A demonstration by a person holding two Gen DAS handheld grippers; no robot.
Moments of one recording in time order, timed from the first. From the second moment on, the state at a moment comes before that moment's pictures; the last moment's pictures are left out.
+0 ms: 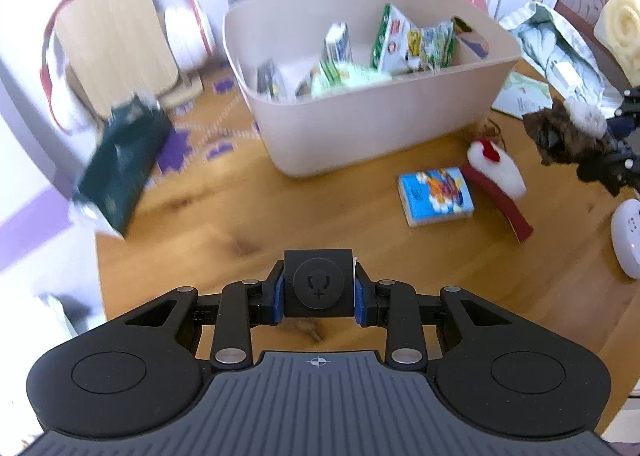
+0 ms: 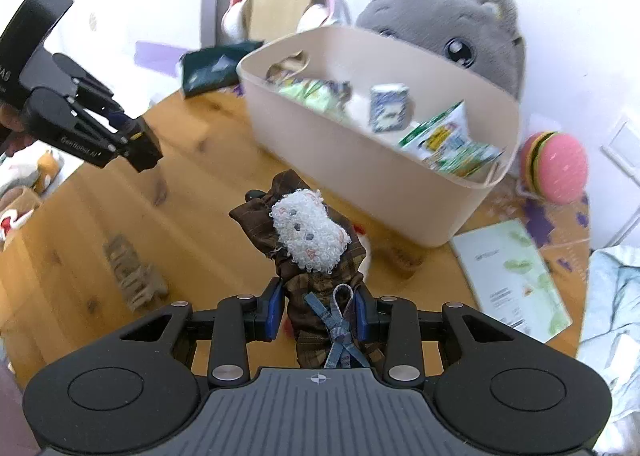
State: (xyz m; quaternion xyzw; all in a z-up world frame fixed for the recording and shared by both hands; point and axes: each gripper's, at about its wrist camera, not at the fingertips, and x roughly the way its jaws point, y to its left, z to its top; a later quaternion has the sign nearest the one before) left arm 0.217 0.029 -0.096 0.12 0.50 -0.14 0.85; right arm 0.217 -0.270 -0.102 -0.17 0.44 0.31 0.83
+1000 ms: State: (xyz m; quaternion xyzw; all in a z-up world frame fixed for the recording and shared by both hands) left arm 0.369 -0.021 -0.057 0.09 0.44 -0.10 0.89; right arm 0.369 -0.234 -0.069 -0.19 0.40 0.27 0.86
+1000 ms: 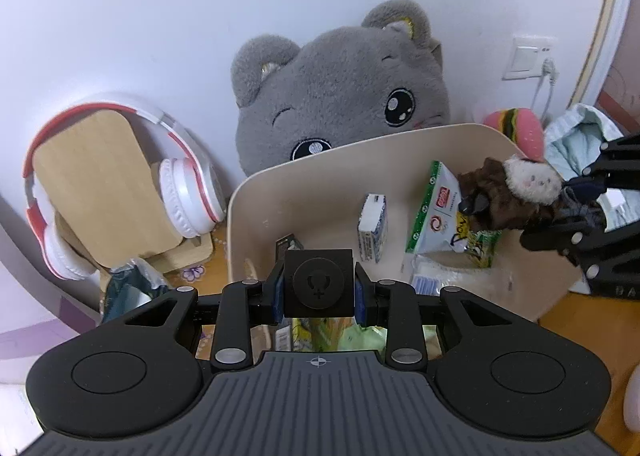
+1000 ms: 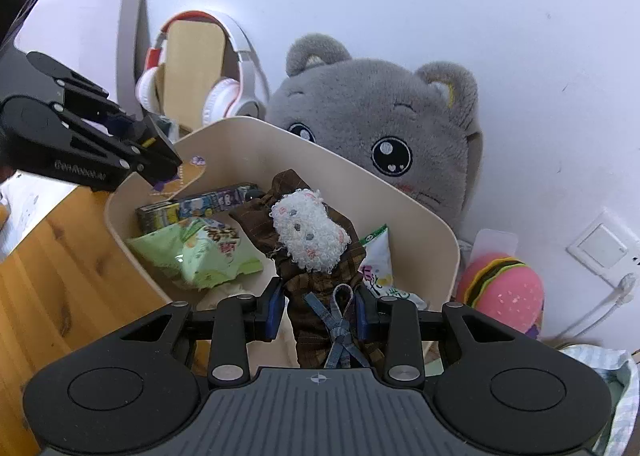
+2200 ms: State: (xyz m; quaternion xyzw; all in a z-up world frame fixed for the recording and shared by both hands) left arm 0.365 -0.030 -0.081 0.08 0.44 -0.11 0.89; right arm 0.380 -0.247 -0.124 -0.16 0.48 0.20 0.84
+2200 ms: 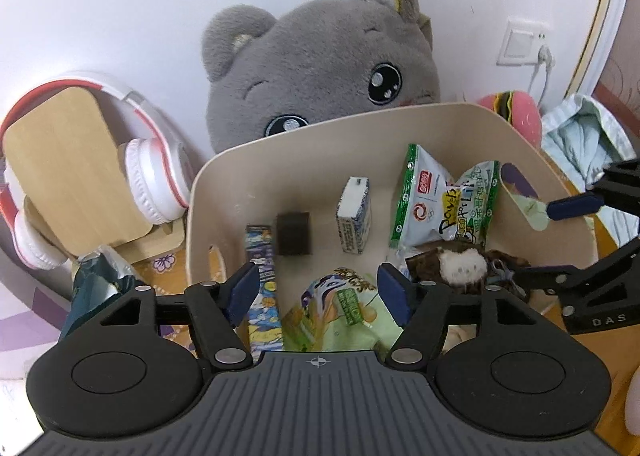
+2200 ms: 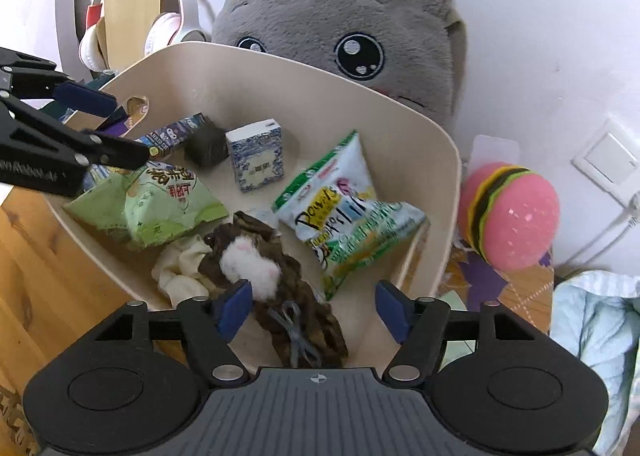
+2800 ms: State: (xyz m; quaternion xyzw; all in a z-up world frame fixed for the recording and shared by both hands) left arm 0.283 -0.002 -0.060 0.08 0.42 -0.15 0.89; right arm 0.307 -0.280 -0.093 -0.09 0.43 0.19 0.88
